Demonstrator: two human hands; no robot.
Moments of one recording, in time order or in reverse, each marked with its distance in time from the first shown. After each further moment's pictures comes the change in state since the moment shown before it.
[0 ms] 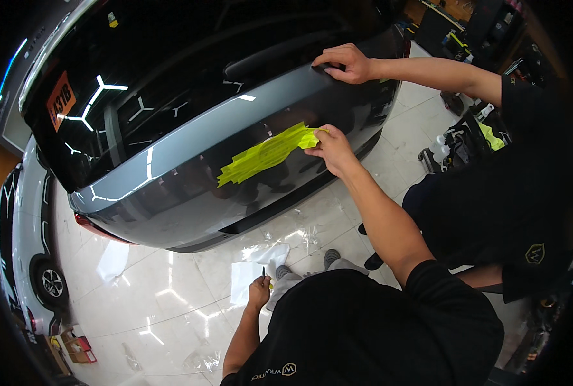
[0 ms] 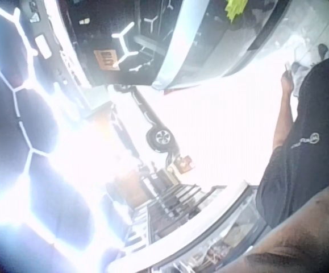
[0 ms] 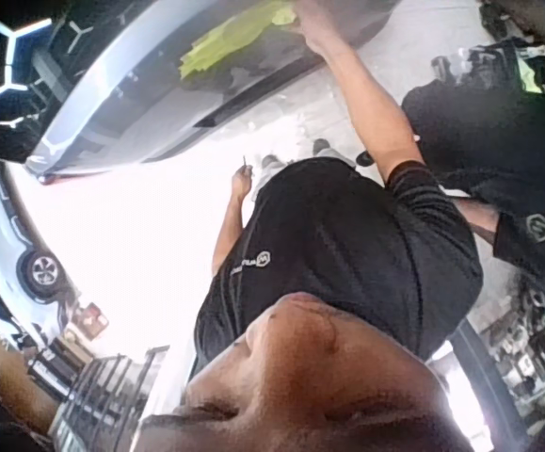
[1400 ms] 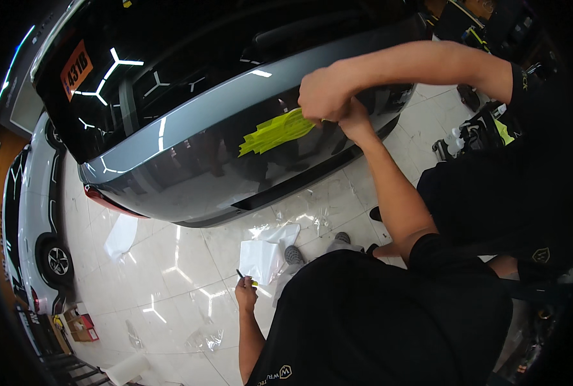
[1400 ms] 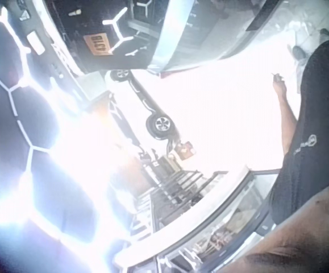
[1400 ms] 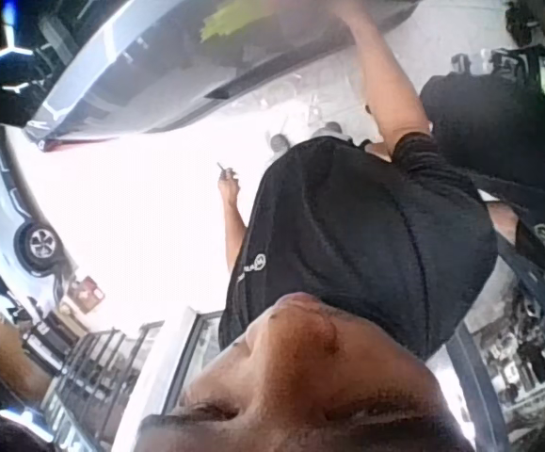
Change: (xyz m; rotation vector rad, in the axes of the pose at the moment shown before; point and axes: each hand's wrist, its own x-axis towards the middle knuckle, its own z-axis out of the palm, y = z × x) left_hand -0.074 -0.051 -0.052 -0.387 0.330 -0.320; right_hand 0.015 0.000 -0.002 -0.889 0.115 -0.516
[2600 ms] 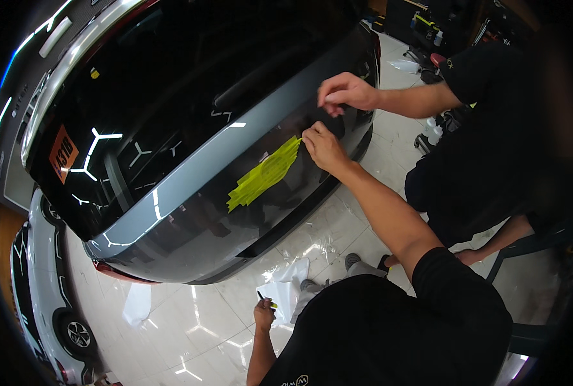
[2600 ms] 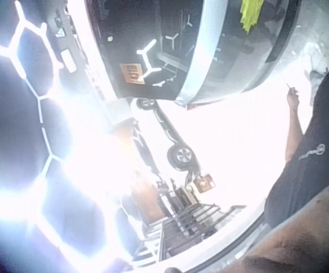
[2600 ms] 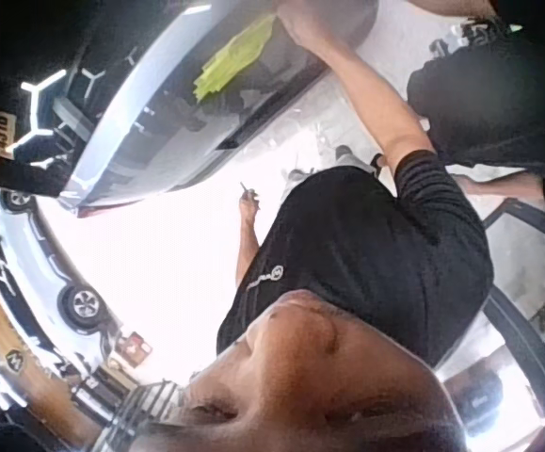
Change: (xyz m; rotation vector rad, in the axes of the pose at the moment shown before) left_hand 0.071 0.020 0.012 0.142 -0.294 0.175; right_hand -0.012 -0.018 -0.005 -0.226 0.169 -0.414
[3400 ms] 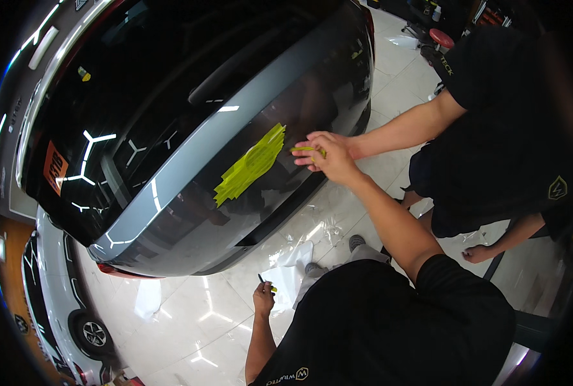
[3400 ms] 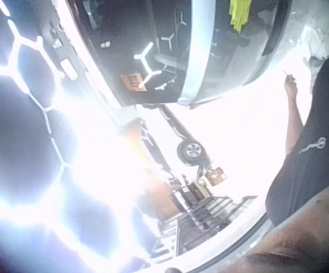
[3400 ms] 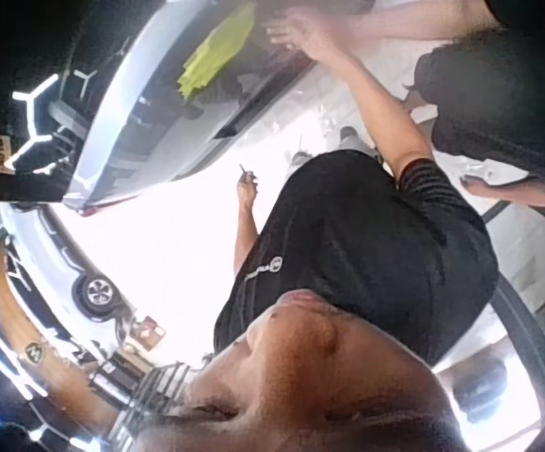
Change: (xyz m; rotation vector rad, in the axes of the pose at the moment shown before) left_hand 0.007 0.035 0.005 0.173 0.010 0.051; right_hand -0.064 0.040 -0.012 1.061 -0.537 0.428
